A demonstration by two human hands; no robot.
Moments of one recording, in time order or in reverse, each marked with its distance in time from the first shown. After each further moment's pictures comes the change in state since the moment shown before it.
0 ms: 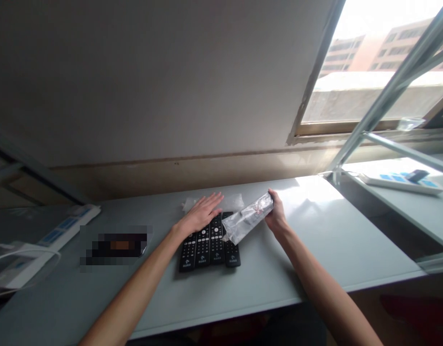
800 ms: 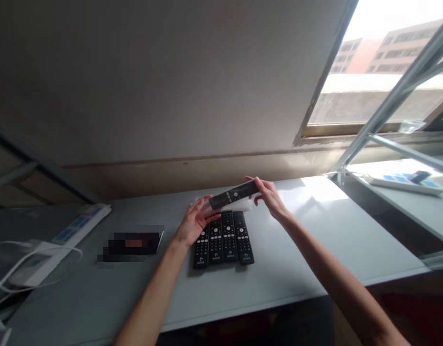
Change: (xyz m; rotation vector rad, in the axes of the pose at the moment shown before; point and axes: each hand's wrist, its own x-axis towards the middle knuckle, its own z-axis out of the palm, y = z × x) left_hand -0.059 0.017 -0.016 -1.662 0.371 -0.264; right_hand -0.042 -0.025 0.076 -0.406 -0.514 -0.126
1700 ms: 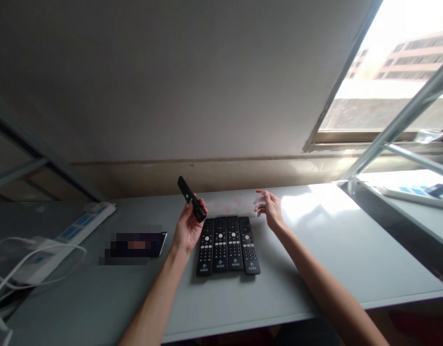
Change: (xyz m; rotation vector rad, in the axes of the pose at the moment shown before) left_hand 0.003 0.000 -0.021 -0.555 0.223 0.198; right_hand 0.013 0.065 -0.012 -0.170 0.242 -0.025
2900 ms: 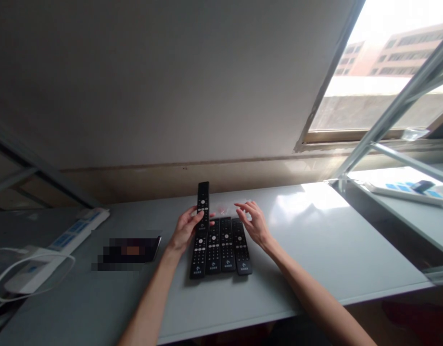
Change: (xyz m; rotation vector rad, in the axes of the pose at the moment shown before) left_hand -0.005 0.000 0.008 0.682 -0.168 -0.143; right_hand -0.044 -0.004 0.006 -0.551 -0.241 -0.386
